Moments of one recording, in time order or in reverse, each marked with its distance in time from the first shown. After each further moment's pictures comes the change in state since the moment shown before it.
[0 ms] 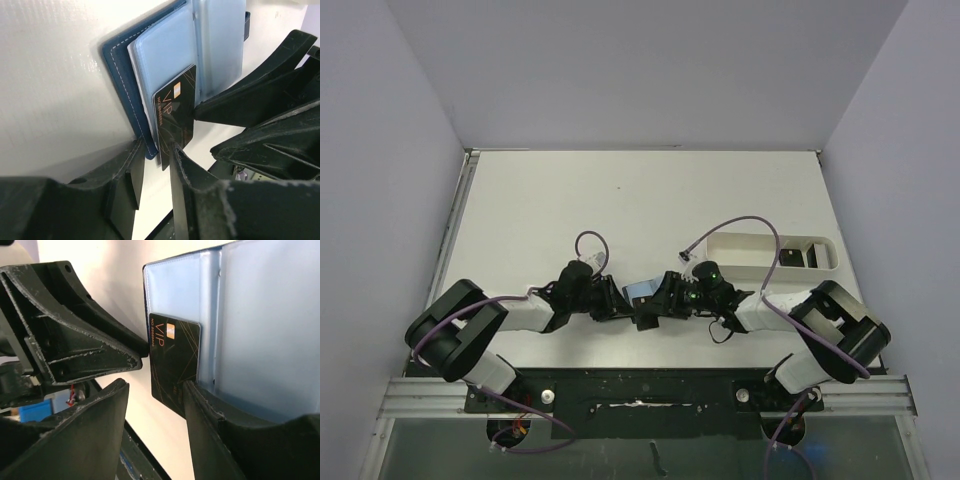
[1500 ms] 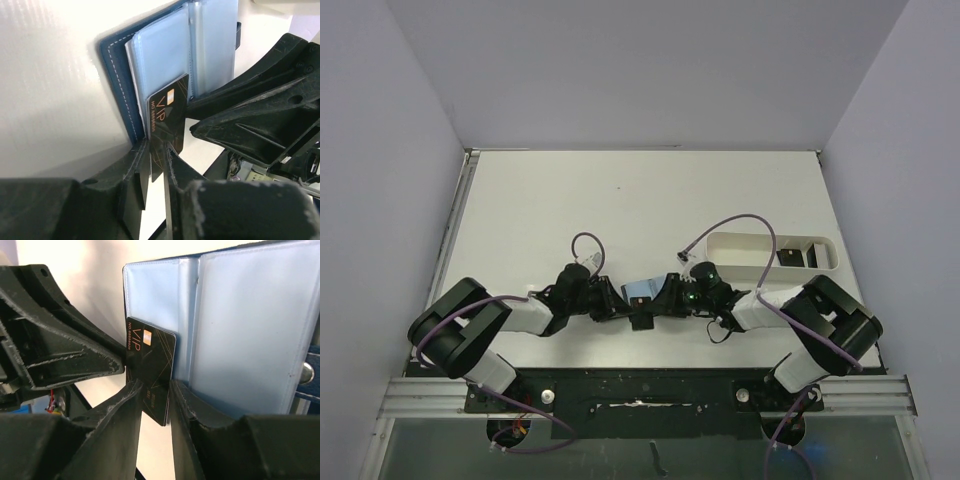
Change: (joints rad) left arm 0.004 0.016 -0.042 0.119 -0.002 -0.053; right arm 0.024 0.046 0.049 -0.051 0.082 -0.087
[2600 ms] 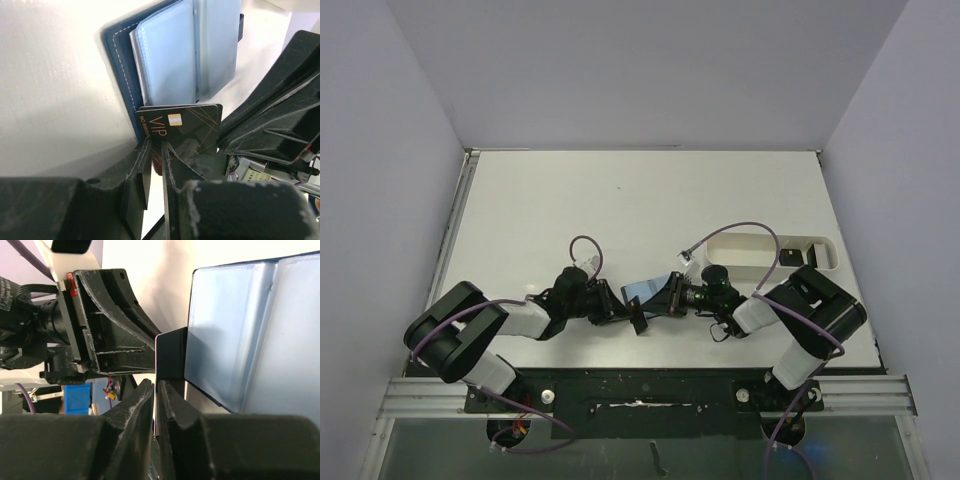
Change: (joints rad) left arm -0.003 -0.028 -0.037 0.008 0.000 -0.016; right arm -0.063 0.119 -0.113 0.490 -0.251 0.190
